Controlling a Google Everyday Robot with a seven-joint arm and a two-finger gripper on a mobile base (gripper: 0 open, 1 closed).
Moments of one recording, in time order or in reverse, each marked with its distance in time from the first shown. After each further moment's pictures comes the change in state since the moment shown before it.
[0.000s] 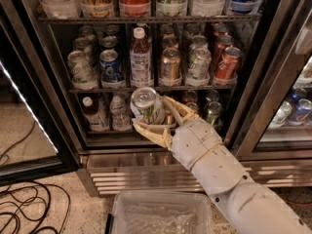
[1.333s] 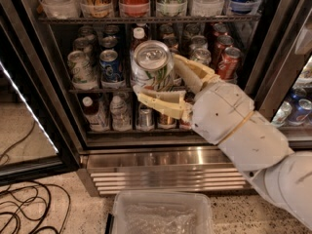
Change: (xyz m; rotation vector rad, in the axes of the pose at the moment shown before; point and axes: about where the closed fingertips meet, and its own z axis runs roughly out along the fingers) arm -0.117 -0.030 -0.006 -0.115 -0.209 0.004
